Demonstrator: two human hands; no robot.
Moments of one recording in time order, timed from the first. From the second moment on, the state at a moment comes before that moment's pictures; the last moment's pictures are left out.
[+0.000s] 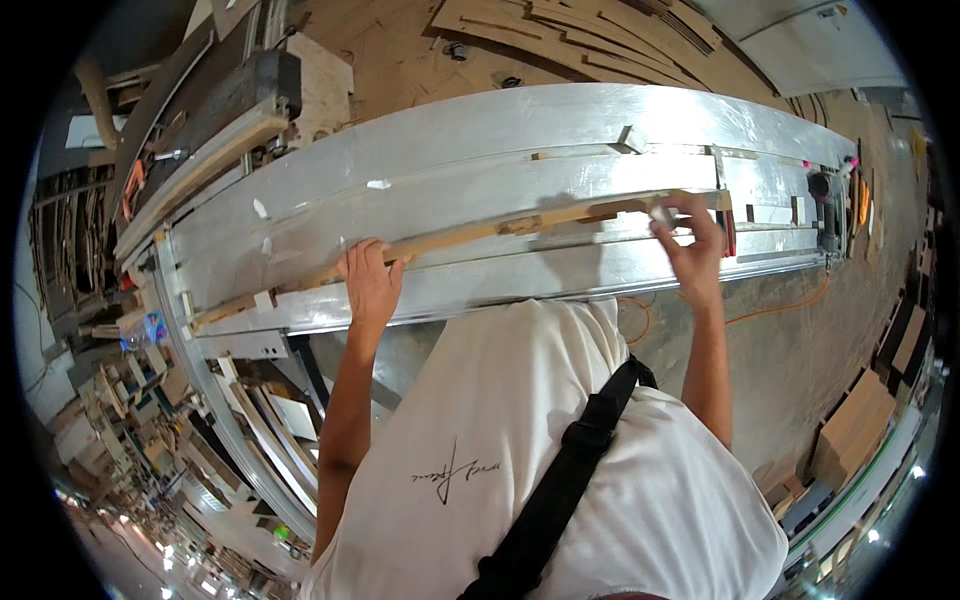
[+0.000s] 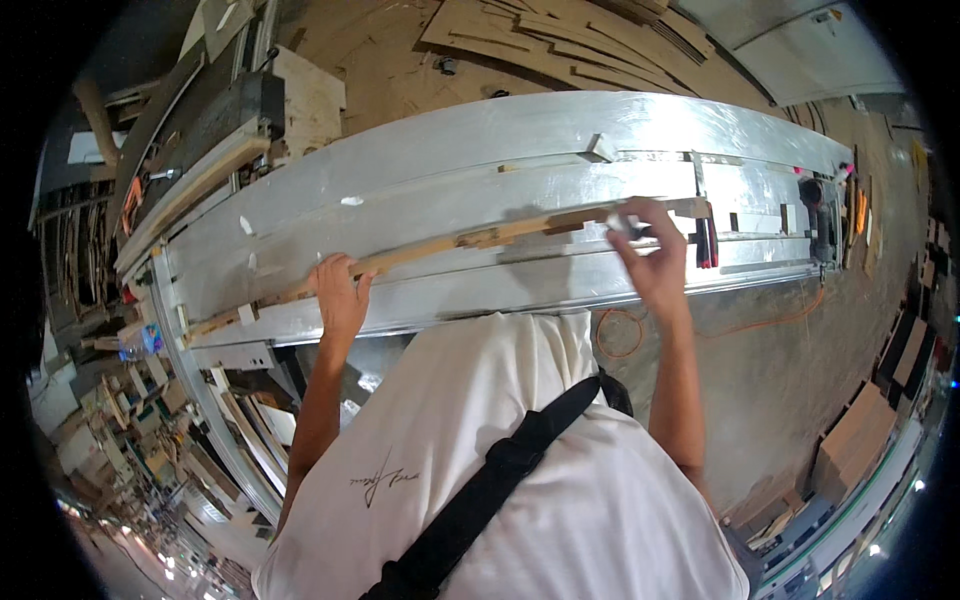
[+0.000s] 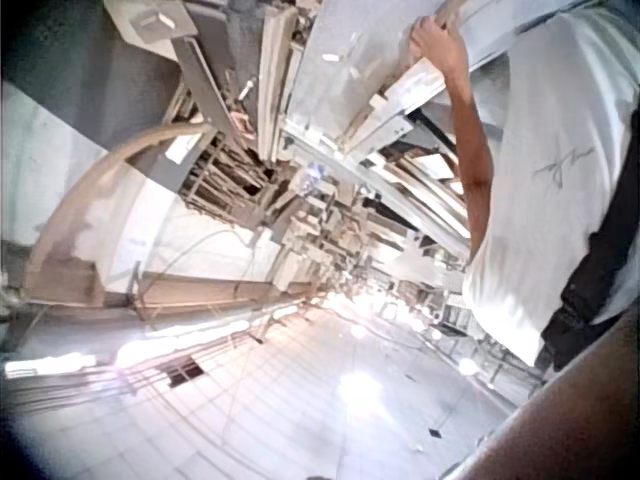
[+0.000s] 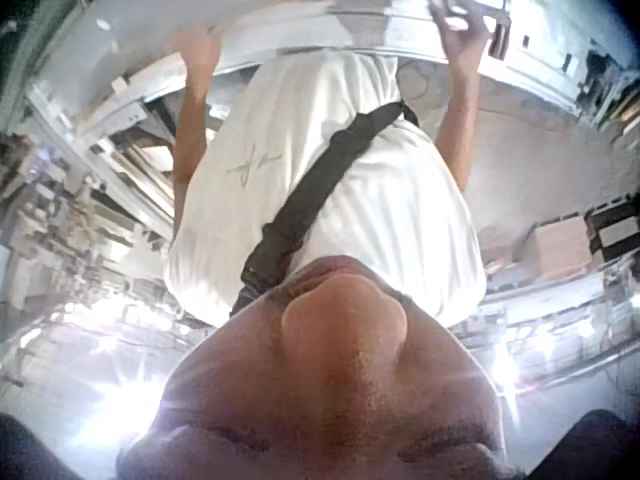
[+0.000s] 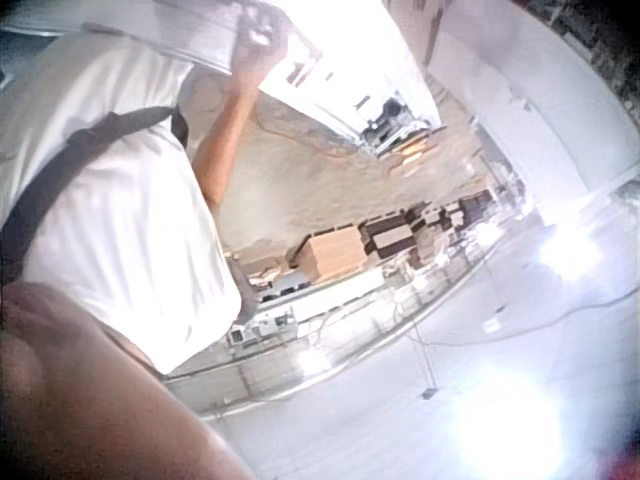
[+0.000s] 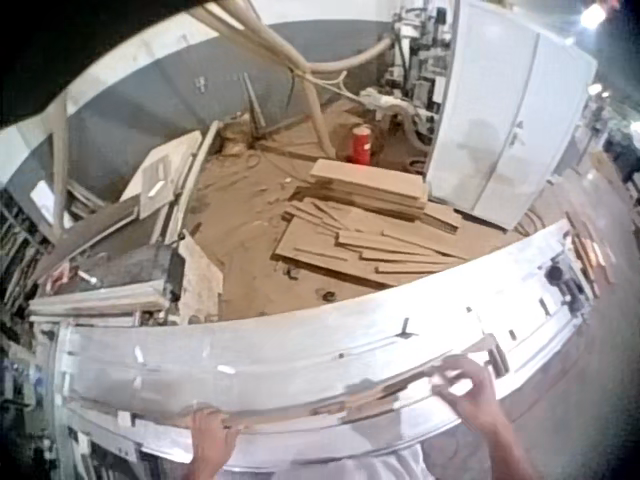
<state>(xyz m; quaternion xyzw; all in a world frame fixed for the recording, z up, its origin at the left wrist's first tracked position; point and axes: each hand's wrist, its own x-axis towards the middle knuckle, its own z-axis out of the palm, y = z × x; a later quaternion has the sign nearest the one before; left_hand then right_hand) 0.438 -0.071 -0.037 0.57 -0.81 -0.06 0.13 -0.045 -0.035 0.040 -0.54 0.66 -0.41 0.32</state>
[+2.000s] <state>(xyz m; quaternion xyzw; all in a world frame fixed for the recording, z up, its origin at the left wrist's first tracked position) 0.310 -0.039 0.012 0.37 -0.43 -0.76 0.31 0.098 0.001 0.019 -0.35 0.49 -0.47 0.64</state>
